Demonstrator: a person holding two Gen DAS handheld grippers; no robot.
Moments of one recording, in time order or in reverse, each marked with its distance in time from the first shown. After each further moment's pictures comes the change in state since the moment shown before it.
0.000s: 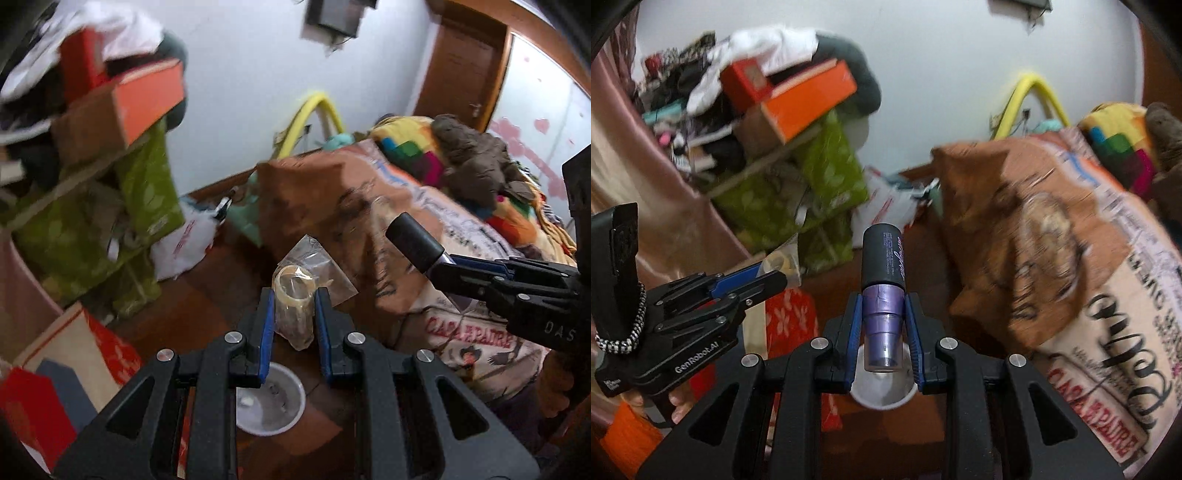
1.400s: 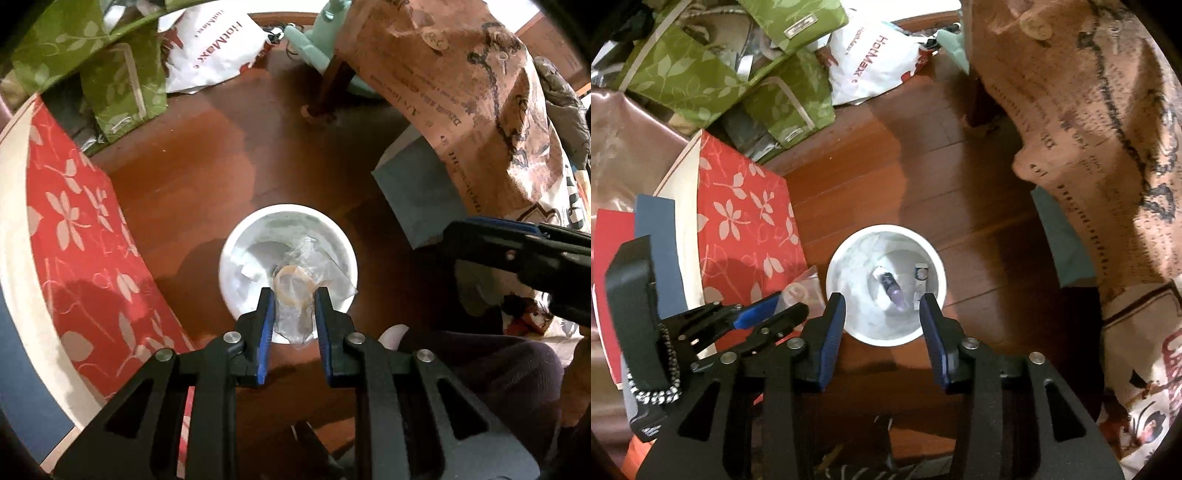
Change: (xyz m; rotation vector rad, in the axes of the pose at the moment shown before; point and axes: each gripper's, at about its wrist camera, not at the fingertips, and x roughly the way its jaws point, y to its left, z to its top) left arm 0.185 0.083 -0.168 -0.259 0.505 0.019; right arm 0.199 -0.013 -0.076 0.060 0.495 -0.010
